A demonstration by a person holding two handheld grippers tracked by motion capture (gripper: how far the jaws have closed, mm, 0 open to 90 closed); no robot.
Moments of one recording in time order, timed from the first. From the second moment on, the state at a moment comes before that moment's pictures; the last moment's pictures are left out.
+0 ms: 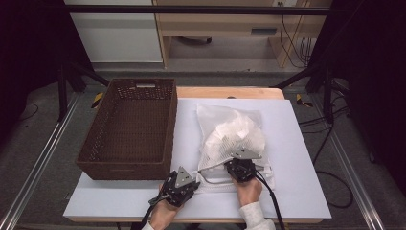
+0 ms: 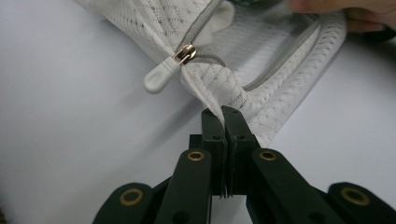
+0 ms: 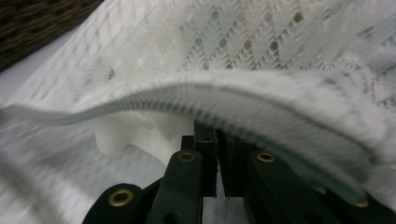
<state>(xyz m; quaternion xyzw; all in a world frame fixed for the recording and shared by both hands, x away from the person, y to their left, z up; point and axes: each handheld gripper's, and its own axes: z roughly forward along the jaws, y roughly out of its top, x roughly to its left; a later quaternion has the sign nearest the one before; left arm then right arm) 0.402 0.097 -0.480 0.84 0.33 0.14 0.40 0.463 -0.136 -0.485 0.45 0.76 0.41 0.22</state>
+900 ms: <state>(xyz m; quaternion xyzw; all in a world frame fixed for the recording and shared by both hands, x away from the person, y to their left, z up) 0.403 0.099 -0.487 0.84 0.34 0.13 0.40 0.431 -0.212 -0.471 0.48 0.72 0.40 0.31</state>
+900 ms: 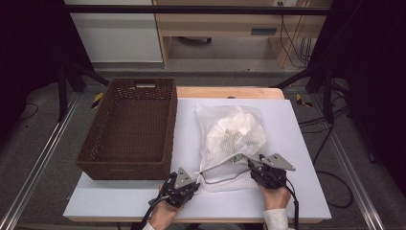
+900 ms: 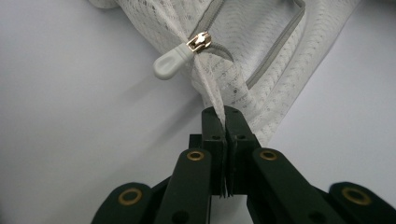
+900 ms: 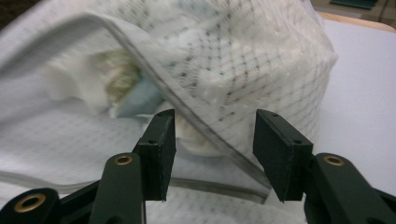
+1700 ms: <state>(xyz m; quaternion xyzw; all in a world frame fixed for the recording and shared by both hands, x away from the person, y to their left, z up) 0.405 0.099 -0.483 0.83 0.35 0.13 0.41 0.397 -0.247 -0.470 0.48 0.73 0.41 0.25</state>
